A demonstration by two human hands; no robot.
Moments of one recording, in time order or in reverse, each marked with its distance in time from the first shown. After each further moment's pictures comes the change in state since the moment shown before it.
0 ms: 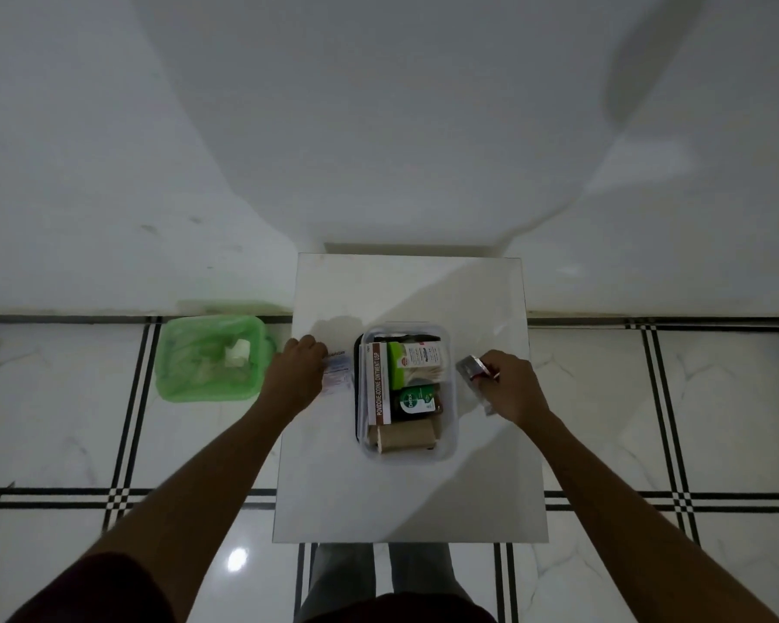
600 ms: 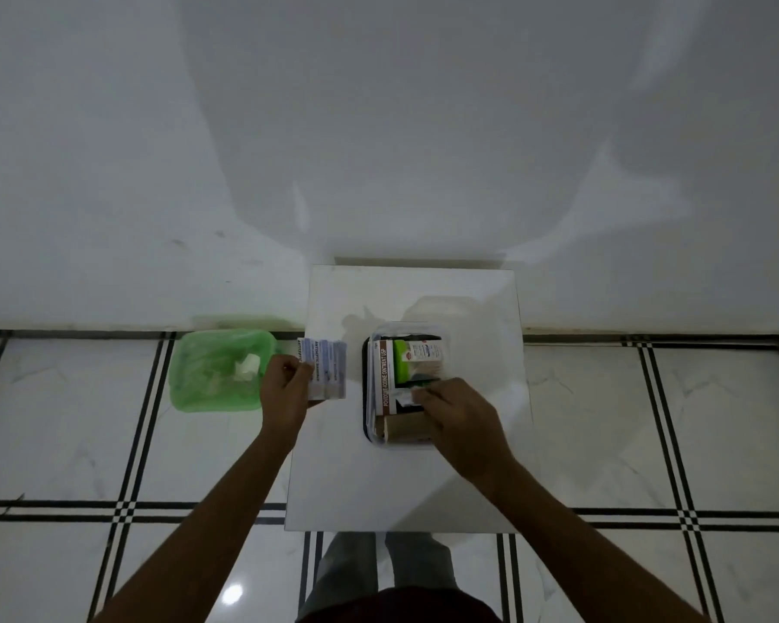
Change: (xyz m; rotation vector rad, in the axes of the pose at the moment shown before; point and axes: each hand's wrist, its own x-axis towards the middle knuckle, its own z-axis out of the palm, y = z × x) left_hand -0.072 0.027 -0.035 -1.300 0.356 -0.570; right_hand -0.100 -0.068 0.020 -0.295 0.252 -0.723
